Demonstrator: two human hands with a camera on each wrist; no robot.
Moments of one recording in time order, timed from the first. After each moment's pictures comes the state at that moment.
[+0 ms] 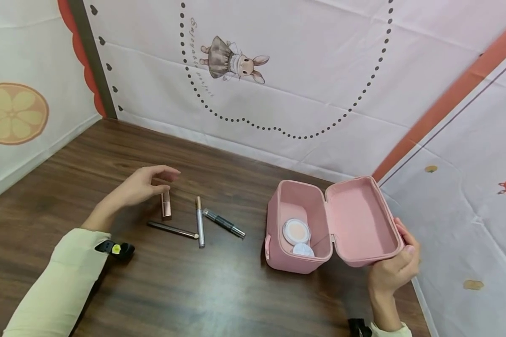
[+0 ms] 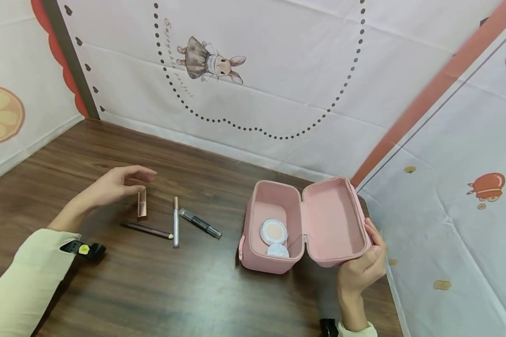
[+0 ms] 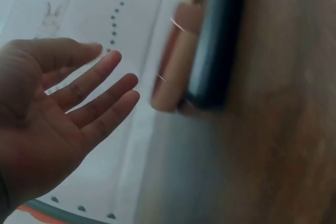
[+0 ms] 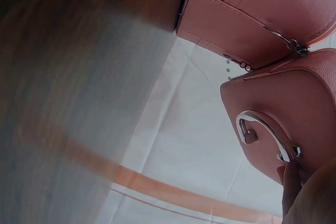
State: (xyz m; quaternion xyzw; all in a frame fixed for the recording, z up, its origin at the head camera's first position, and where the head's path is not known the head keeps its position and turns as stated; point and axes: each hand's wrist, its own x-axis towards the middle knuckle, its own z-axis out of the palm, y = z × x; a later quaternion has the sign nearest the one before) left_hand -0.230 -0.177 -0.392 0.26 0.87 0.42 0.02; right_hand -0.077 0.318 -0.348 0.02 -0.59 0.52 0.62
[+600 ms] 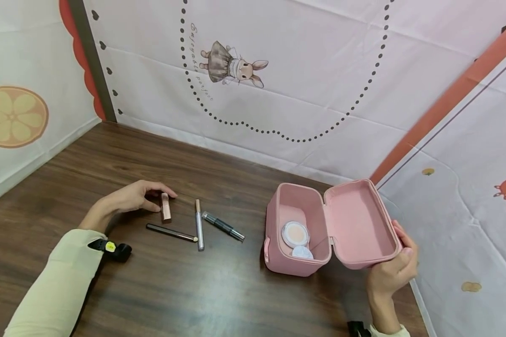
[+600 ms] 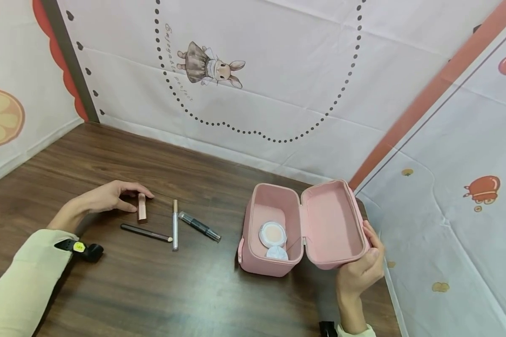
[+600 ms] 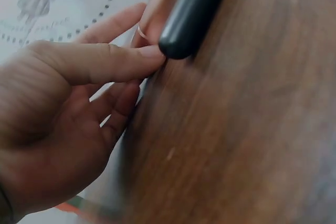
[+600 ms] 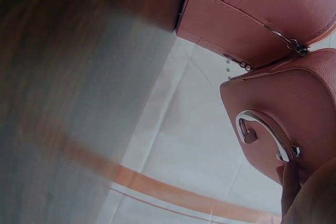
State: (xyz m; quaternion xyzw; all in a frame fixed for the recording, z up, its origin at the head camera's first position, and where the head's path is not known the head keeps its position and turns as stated) left_hand -0.249 -0.205 -0.433 0.29 0.84 0.45 0.14; right_hand -0.077 0.320 -0.349 0.03 -0.59 0.52 0.62
